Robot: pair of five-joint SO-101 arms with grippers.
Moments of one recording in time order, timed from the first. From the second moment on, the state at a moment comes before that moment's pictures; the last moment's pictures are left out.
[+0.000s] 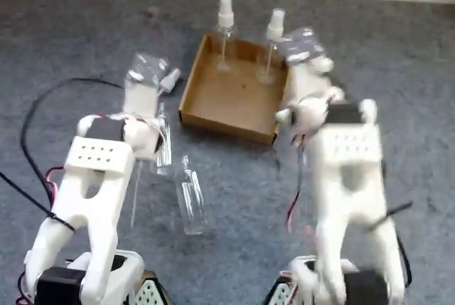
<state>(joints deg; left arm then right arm) -1.5 -26.5 35.6 61.1 -1.5 -12.0 -28.6 23.5 66.9 21.0</state>
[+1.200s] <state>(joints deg) -5.7 -76.4 41.3 44.3 24.6 -50.8 -50.4 67.9 19.4 16.2</state>
